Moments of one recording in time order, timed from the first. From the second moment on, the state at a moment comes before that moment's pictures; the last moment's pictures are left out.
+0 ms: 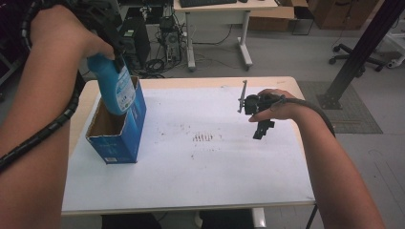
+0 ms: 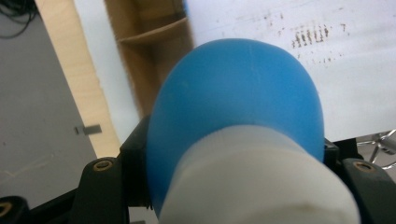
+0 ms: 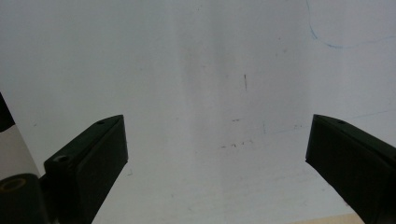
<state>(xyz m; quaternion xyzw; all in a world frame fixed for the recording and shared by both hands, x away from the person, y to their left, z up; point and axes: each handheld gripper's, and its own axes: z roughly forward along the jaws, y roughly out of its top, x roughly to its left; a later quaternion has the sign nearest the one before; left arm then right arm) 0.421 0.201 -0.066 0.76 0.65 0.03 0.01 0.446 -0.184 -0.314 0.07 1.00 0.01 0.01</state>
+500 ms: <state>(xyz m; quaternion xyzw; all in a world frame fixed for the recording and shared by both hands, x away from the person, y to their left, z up) 0.418 0.224 -0.059 0.70 0.72 0.03 0.01 0.445 -0.178 -0.312 0.07 1.00 0.02 0.01</state>
